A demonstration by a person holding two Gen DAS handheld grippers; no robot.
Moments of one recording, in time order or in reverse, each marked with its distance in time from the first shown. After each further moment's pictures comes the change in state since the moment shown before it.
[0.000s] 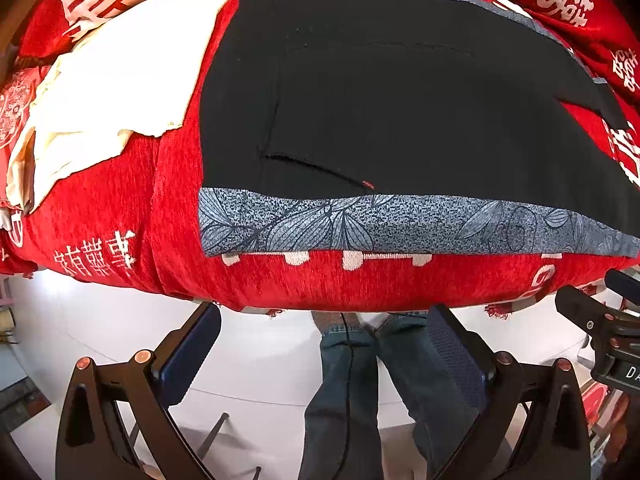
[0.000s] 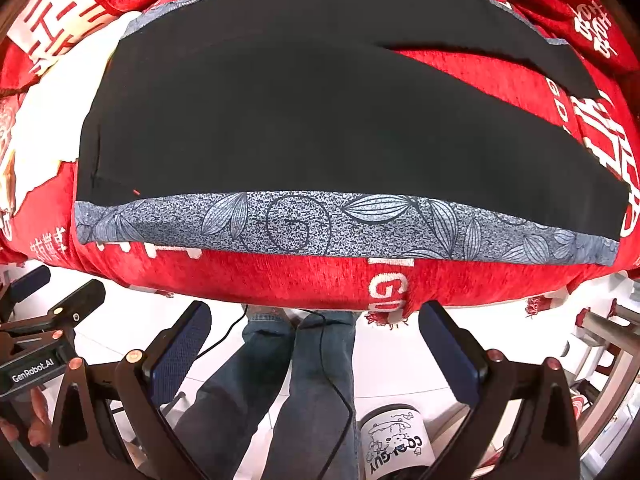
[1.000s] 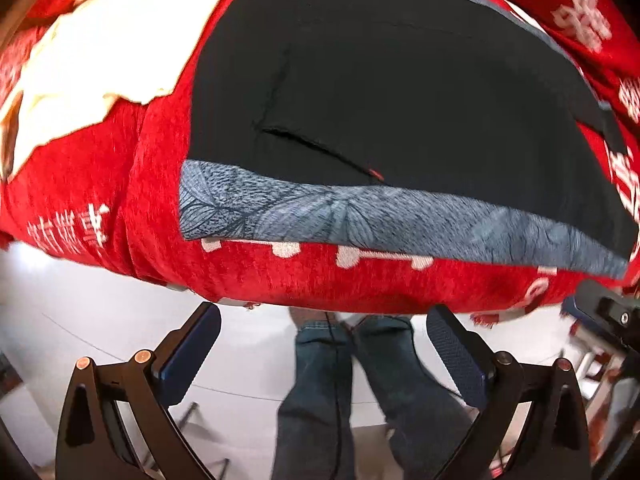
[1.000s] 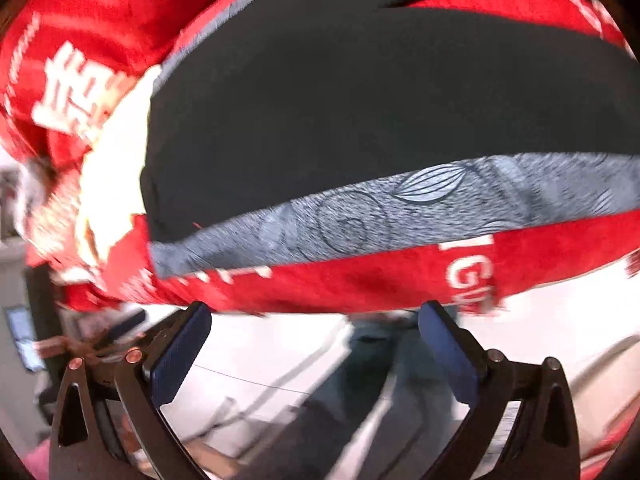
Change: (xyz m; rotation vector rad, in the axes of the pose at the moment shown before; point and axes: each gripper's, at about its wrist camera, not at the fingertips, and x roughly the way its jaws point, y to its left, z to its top) left arm 0.026 0.016 0.003 -0.107 0.037 -0.127; right arm 0.029 -0.043 -0.011 0.259 -0.044 0.485
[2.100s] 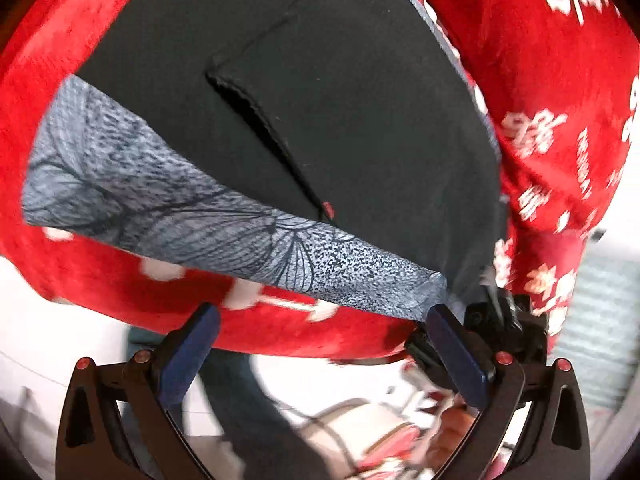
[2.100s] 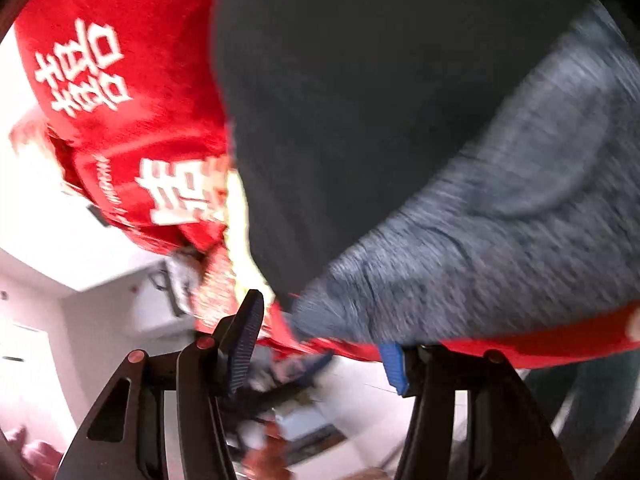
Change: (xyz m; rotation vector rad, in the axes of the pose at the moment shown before) left arm 0.061 0.041 0.009 -0.294 -0.021 -0.636; right arm 0.073 -0.038 0.022 0.275 -0.063 0.726
